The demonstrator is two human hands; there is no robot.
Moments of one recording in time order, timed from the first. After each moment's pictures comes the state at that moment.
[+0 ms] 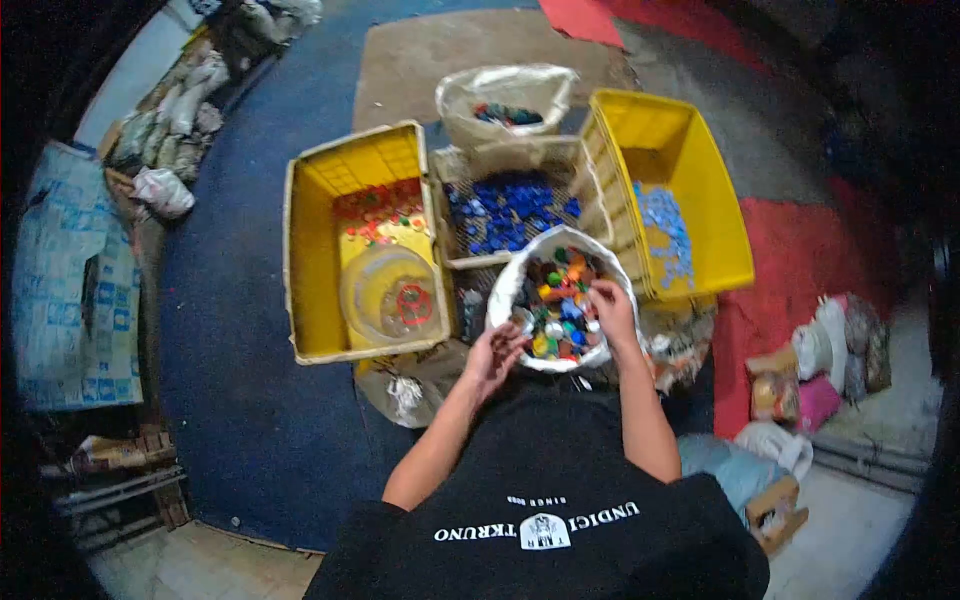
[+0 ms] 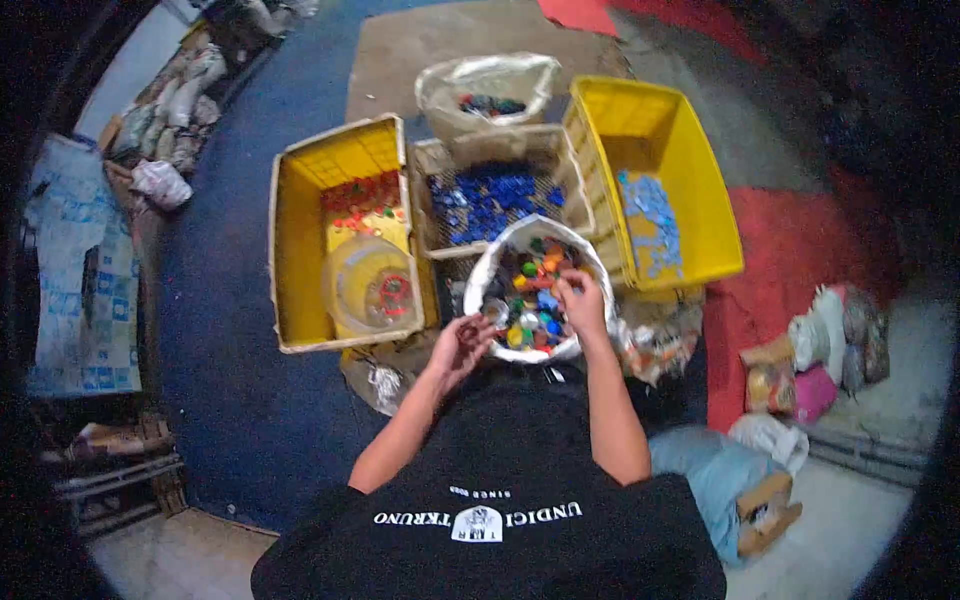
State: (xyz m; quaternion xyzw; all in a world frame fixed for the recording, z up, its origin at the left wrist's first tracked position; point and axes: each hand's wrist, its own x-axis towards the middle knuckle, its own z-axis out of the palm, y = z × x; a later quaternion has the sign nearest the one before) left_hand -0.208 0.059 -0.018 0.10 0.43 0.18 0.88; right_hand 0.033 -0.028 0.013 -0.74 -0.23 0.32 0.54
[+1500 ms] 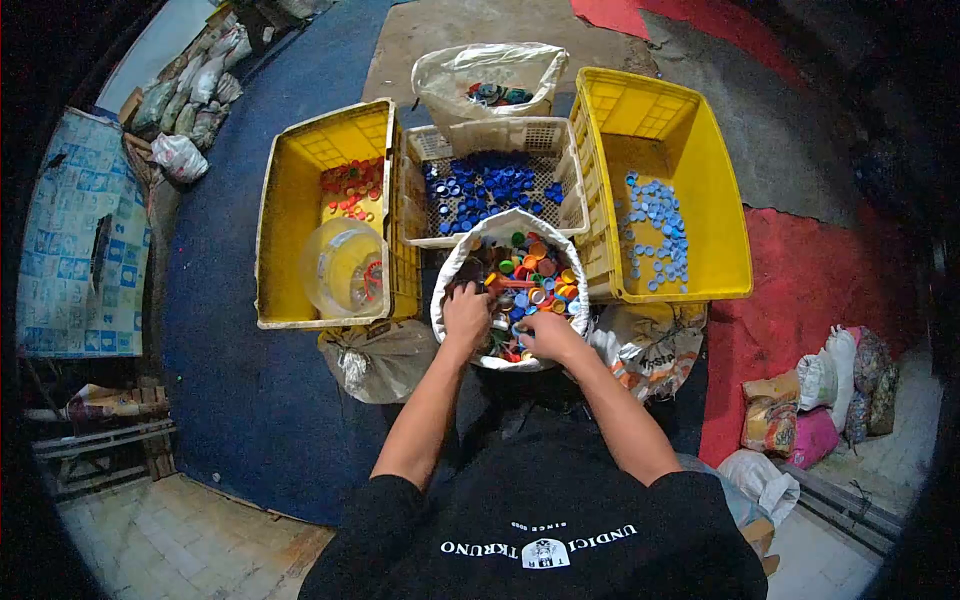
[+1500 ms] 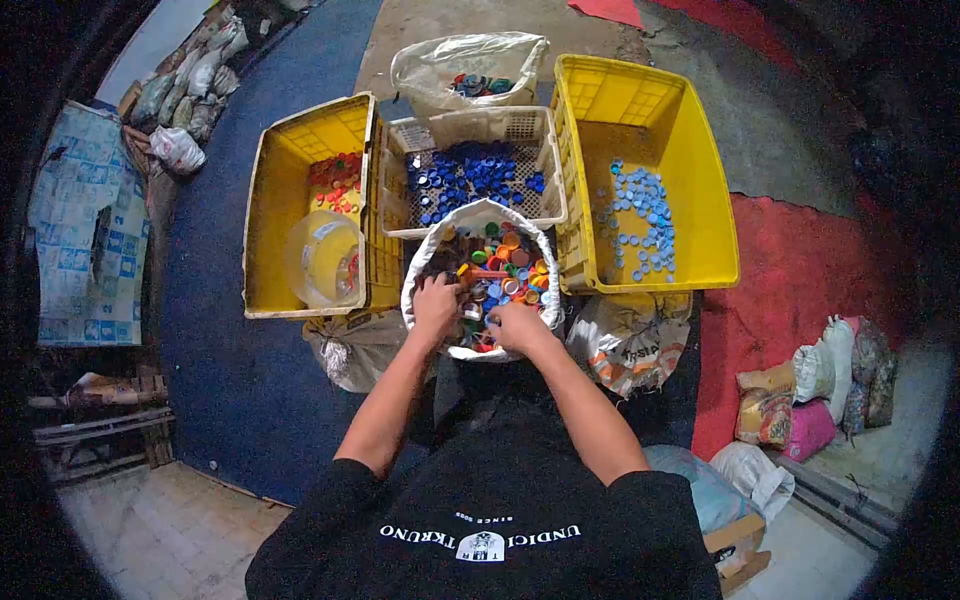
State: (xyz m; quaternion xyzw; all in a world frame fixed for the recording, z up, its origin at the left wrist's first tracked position) left_hand -0.094 0.040 -0.074 0.86 0.47 0.01 0.17; right_hand 0.075 -0.068 -0.058 -0.68 -0.61 0.38 0.14
